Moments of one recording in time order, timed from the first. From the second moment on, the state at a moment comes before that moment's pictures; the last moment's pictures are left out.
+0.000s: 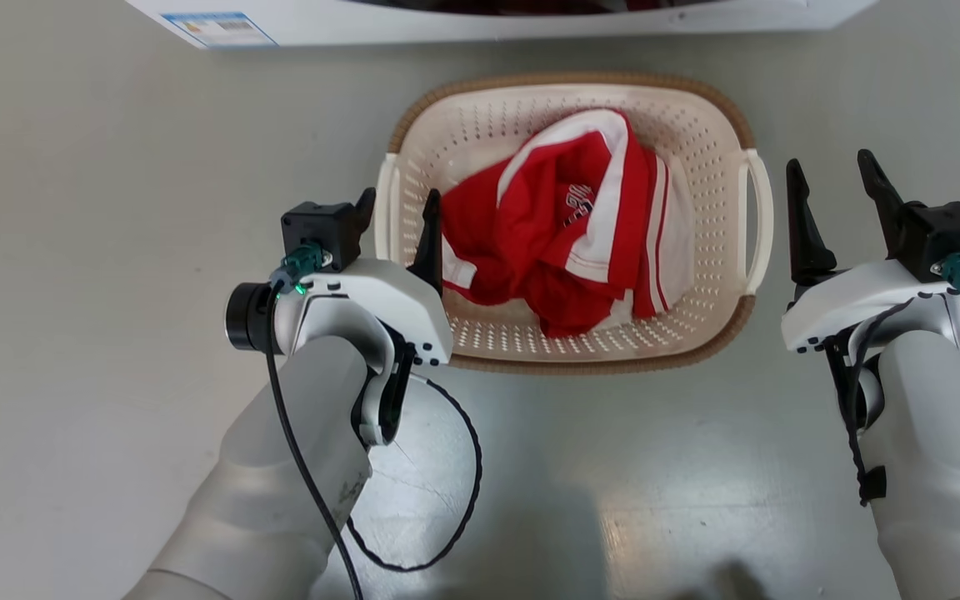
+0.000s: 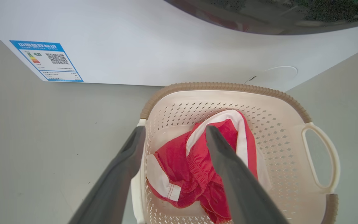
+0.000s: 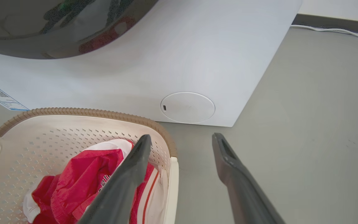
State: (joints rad) left arm -0.76 0.03 -0.59 0.74 -0.67 0.19 -0.26; right arm -0.64 -0.11 -0.13 0.68 -0.05 0.12 -0.25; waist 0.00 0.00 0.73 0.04
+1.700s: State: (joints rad) left arm -0.97 0.03 -0.67 0.91 -0.70 0.22 -0.26; right arm -0.79 -0.09 -0.10 0.78 -0.04 0.12 -0.25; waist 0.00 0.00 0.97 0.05
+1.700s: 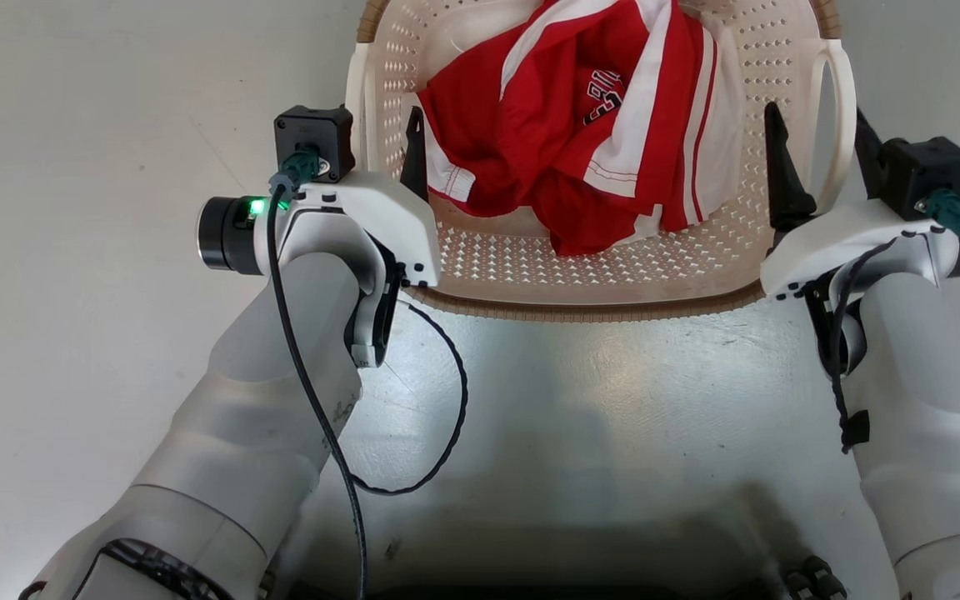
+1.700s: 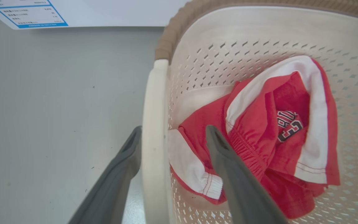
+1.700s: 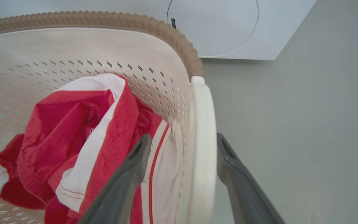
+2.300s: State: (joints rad) left arm -1.00 0.03 -0.71 0.96 -0.74 0.22 -0.26; right arm -0.83 -0.08 -0.11 0.87 -0.03 0.12 -0.25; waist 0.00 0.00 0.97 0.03
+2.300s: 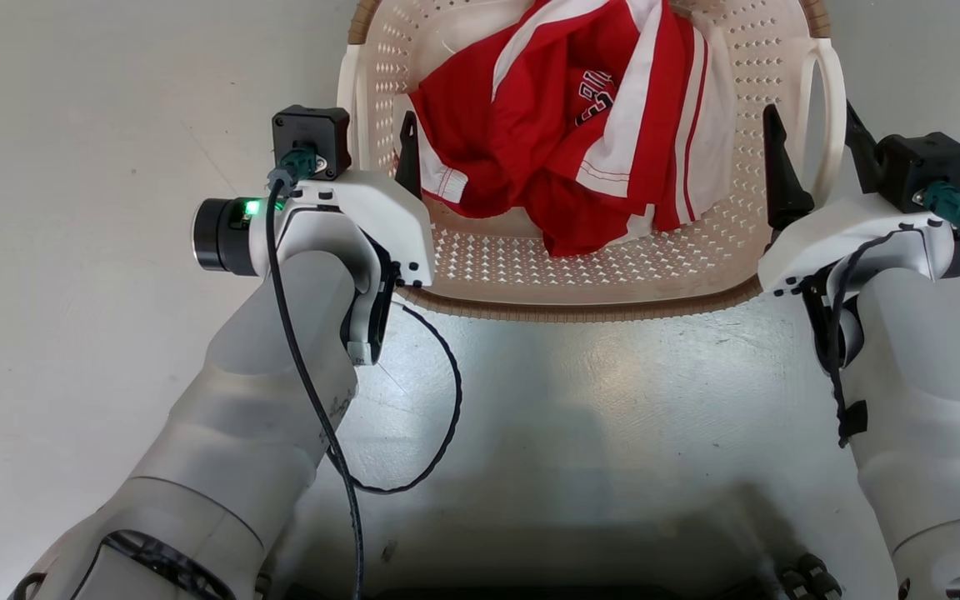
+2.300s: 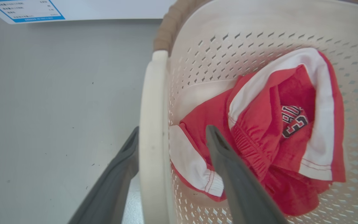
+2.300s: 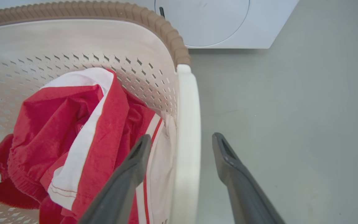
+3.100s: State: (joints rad) left arm -1.00 0.03 -0.76 1.05 -0.76 0.22 -0.25; right arm -0.83 -0.08 -0.05 0.95 0.00 0.12 -0.26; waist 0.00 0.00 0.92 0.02
